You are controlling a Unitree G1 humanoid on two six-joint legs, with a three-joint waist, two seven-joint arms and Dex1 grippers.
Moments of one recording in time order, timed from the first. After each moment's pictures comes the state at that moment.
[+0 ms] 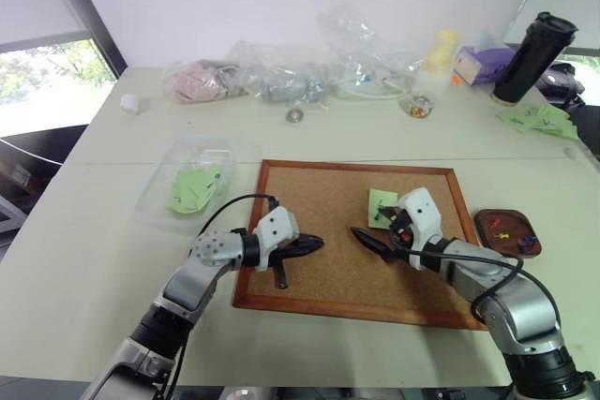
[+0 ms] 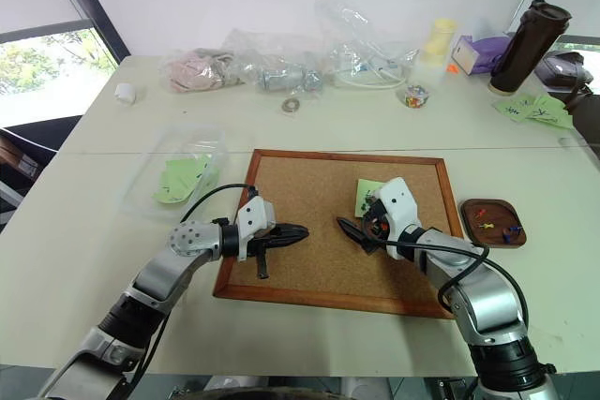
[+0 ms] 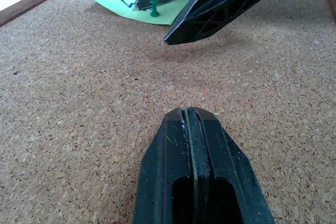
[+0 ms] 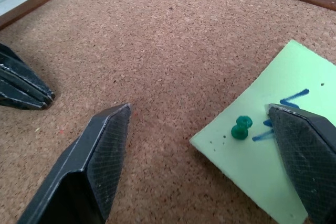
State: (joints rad) left arm -0.29 0.38 -0.35 0.04 -0.16 0.14 -0.92; right arm -0.04 -0.54 0.00 -0.40 0.40 0.69 0.48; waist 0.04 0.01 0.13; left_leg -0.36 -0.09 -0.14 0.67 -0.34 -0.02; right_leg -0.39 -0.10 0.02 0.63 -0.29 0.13
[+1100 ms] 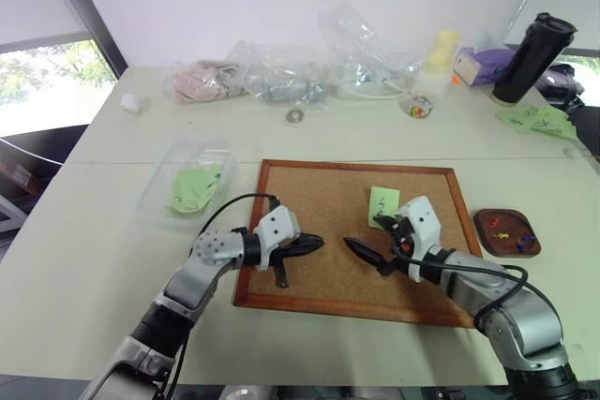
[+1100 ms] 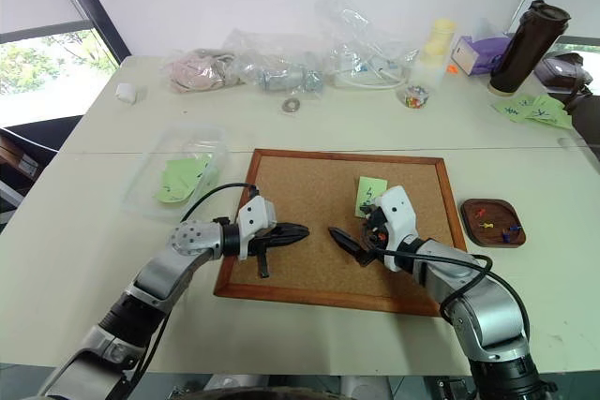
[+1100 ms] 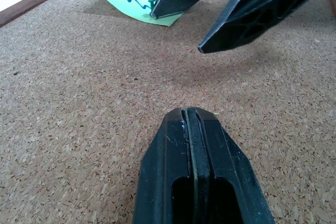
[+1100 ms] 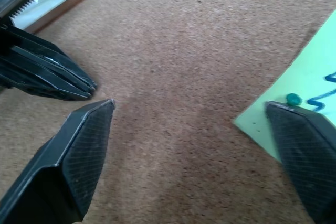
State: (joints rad) left arm -0.30 0.38 -0.36 0.05 -0.16 0.14 -0.91; right arm -0.01 -0.50 -0.02 -0.46 0.45 0.75 0.49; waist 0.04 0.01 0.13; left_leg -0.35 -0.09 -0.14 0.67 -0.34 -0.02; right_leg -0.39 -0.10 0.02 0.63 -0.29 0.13
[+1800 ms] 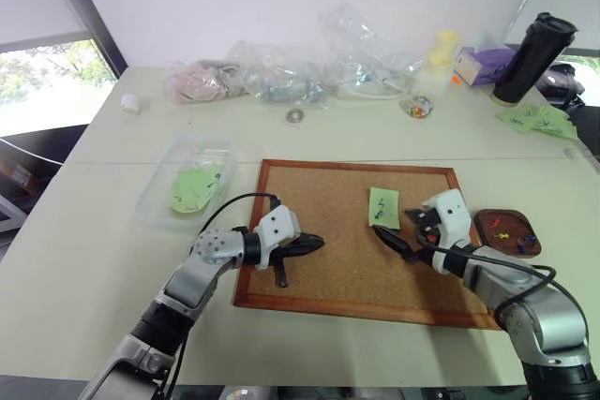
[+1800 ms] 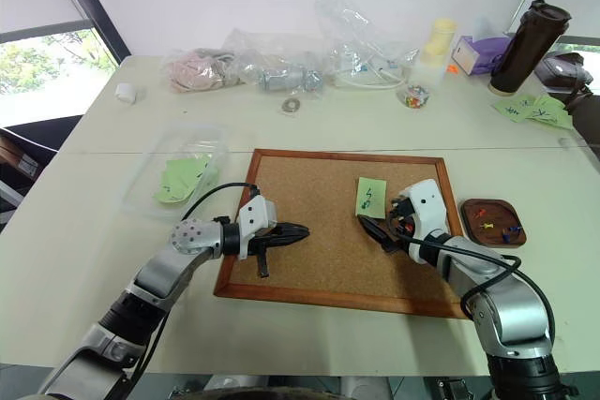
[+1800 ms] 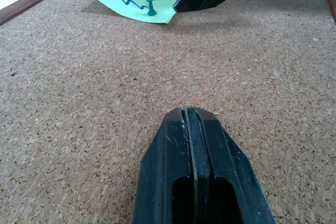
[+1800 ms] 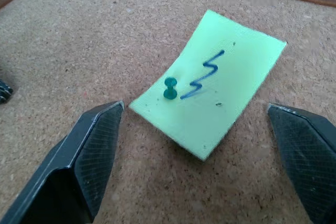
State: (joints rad) left arm -0.31 0.38 -0.36 0.05 -0.16 0.14 -0.92; right arm -0.02 -0.53 -0.12 -0.41 0.44 0.76 0.46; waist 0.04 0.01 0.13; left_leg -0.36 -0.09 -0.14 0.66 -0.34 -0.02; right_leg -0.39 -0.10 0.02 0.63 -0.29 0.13
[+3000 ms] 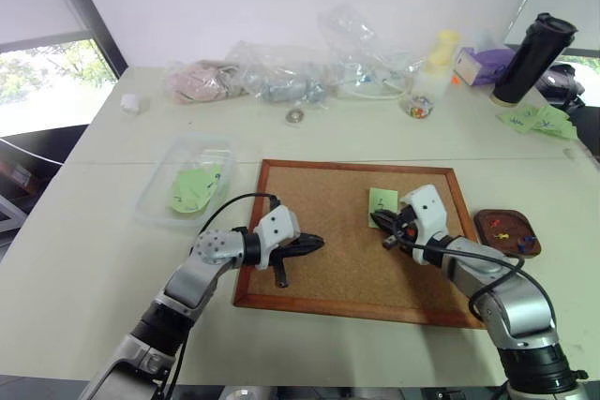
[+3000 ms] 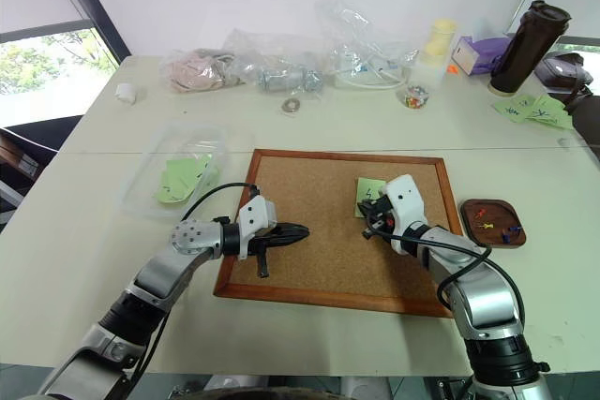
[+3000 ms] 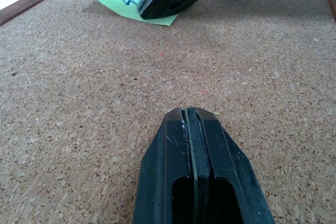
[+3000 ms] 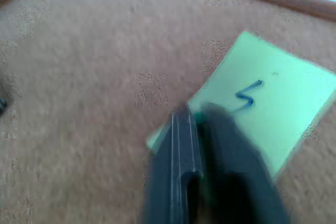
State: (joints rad) left arm -0.30 0.38 -0.36 0.05 -0.16 0.14 -0.92; right arm -0.08 -0.50 -0.01 -0.32 0.33 0.64 0.48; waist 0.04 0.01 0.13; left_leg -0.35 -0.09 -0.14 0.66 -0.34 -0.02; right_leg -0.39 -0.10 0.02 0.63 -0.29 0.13
